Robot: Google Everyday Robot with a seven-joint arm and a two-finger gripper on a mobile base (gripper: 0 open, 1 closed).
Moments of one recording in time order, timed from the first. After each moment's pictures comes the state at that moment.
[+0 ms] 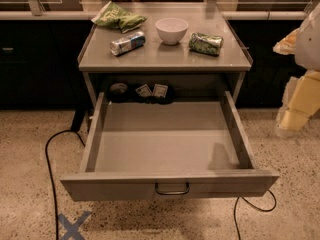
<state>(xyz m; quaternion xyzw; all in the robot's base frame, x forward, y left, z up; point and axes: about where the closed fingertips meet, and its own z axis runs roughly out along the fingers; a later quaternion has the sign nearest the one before) 0.438 -0.217 0.976 -0.60 0.78 -0.03 0.16</state>
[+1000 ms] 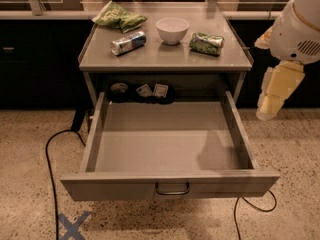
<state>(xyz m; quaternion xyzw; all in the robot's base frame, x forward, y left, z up) 0.488 -0.211 0.958 -0.62 0.77 -0.03 0.15</state>
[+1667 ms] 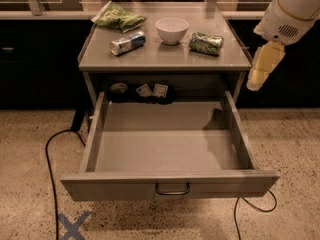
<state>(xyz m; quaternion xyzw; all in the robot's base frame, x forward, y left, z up) 0.595 -0.245 0.938 -0.58 0.79 -0.05 0.17</state>
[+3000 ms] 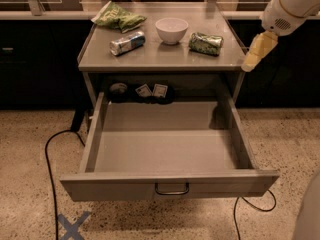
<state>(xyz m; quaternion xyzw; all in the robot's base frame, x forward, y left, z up) 0.686 -0.273 0.933 -0.53 0.81 -0.06 0.25</state>
